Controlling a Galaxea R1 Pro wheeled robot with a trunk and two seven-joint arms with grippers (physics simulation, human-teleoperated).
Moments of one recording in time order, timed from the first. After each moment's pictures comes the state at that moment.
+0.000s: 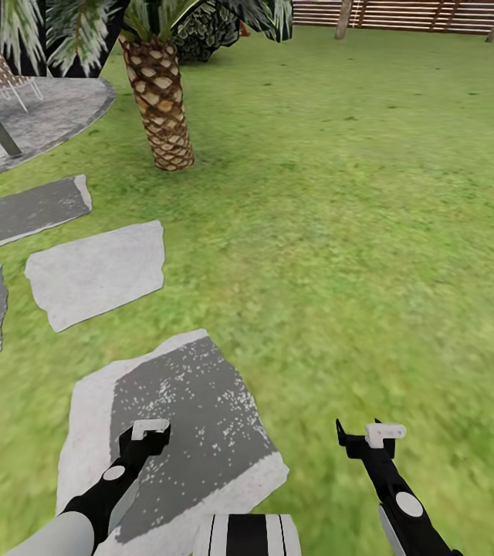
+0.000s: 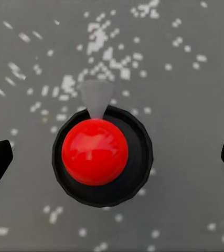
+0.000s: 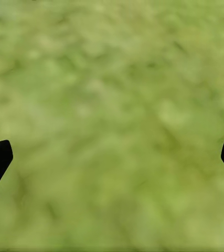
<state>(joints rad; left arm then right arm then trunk) -0.62 0.04 0.01 -0.29 0.01 -0.27 0.02 -0.27 -0.05 -0.06 -0.95 0.04 -0.18 0.00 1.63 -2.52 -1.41</state>
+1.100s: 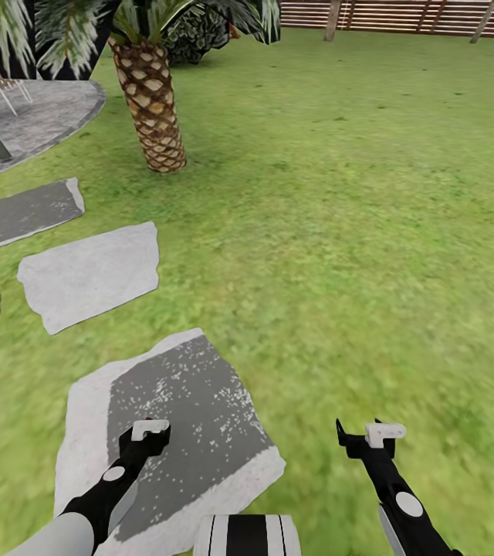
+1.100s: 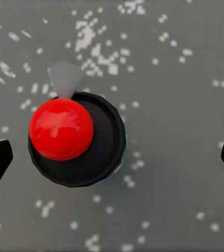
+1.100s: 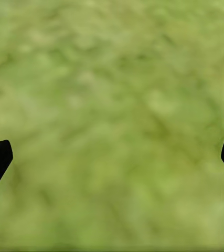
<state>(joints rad) -0.61 0.04 0.01 -0.29 0.01 -0.27 0.02 -0.27 -0.05 -0.06 -0.95 0.04 -0.18 0.00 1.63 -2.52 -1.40</state>
